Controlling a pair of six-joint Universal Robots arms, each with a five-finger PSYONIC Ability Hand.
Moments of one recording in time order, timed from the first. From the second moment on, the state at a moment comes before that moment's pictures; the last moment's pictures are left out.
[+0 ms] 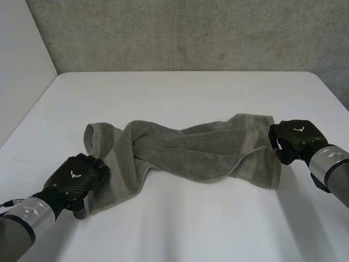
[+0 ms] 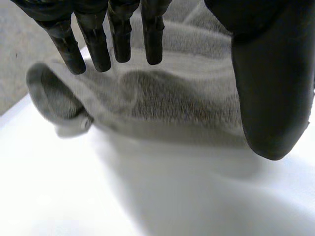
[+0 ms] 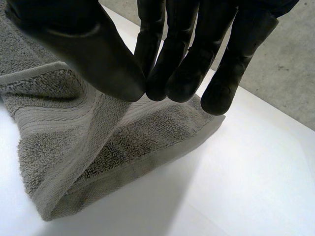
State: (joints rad) left arm 4.70 -1.69 -2.23 3.43 -1.08 3.79; right arm 1.69 -1.29 1.76 -0.10 1.29 2.79; left_hand 0.28 0.27 0.27 0.26 0.11; right_hand 1.32 1.33 1.33 1.33 1.16
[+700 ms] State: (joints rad) left arm 4.57 -1.74 -2.23 3.45 -1.16 3.78; right arm 1.69 -1.29 1.78 -0.12 1.29 2.76; left_hand 0.81 0.83 0.82 0.83 0.65; right_hand 1.32 1.33 1.33 1.33 1.16
